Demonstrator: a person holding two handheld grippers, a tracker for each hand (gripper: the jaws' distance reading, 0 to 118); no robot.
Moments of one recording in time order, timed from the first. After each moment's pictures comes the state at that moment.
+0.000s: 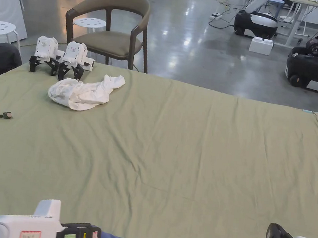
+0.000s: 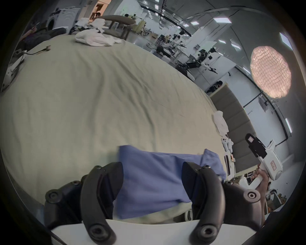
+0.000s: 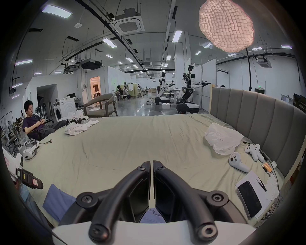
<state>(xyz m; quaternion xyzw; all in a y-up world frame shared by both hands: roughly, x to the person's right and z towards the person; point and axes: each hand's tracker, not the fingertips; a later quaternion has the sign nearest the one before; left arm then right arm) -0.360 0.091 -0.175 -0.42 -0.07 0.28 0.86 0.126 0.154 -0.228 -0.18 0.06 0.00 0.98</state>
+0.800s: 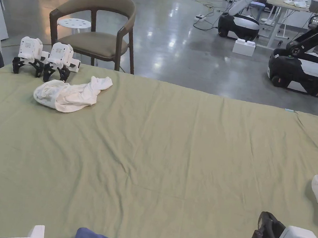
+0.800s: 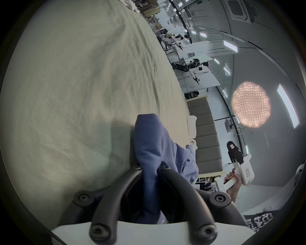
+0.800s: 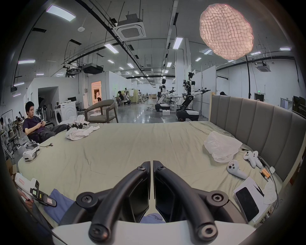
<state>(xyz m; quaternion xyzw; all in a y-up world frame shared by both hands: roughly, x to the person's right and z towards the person) -0.397 -0.015 -0.177 -0.41 -0.21 0.46 0.76 0.122 0.170 -0.219 -0.15 0.06 0.01 0.99</state>
